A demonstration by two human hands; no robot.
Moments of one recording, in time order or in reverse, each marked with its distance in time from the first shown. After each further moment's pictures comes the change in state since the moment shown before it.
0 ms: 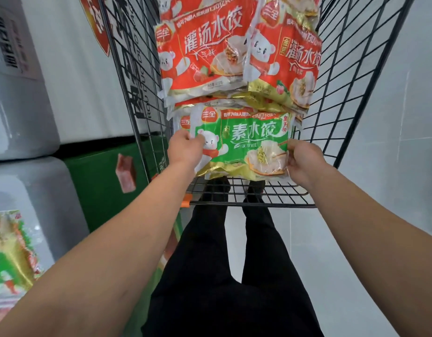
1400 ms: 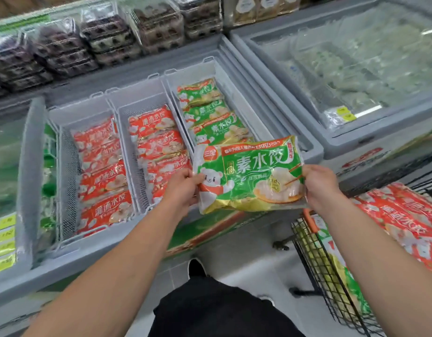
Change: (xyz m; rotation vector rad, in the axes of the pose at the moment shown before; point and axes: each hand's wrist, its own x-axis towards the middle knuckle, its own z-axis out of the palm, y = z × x) left_hand -0.354 -0.304 -0.208 -1.212 0.675 0.006; right_hand -0.345 0.142 0.112 -0.894 -0.803 -0.878
